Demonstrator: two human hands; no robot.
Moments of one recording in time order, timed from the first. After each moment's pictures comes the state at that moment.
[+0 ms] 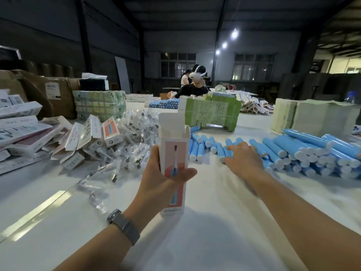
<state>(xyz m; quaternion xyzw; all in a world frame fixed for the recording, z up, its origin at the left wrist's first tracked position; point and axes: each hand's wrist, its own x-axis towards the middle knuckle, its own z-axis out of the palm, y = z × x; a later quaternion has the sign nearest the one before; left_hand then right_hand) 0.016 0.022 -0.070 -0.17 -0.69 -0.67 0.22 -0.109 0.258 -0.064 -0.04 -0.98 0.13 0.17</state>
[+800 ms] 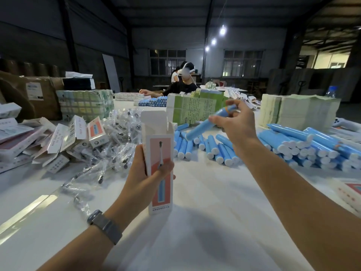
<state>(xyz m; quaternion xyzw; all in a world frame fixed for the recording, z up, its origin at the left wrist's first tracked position) 0.018 0.019 -0.073 -0.20 -0.67 -0.69 0.19 -0.061 0.242 0.016 0.08 -0.70 0.65 0.29</state>
